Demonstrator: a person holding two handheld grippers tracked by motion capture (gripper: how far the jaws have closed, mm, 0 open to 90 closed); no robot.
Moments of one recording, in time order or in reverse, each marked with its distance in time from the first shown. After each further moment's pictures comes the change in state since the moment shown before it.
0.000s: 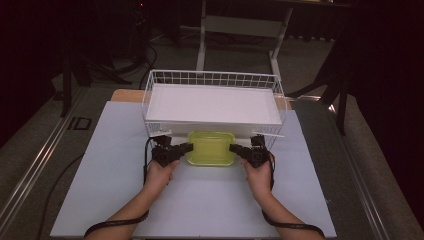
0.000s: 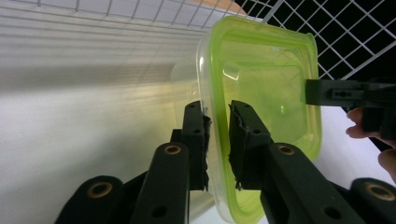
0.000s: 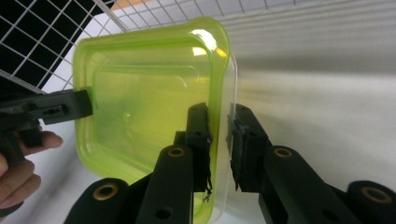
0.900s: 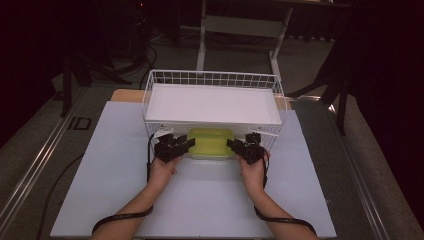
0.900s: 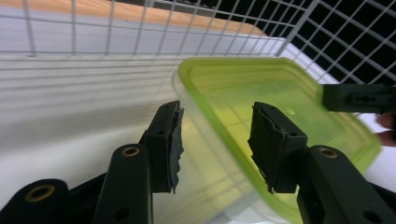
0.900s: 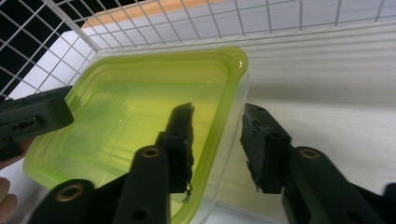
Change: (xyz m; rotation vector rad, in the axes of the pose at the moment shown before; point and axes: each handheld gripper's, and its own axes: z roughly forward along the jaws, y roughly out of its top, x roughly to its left) left arm 0.006 0.003 0.015 -0.095 0.083 0.092; right arm 0.004 0.003 0.018 -0.073 -0.105 -0.021
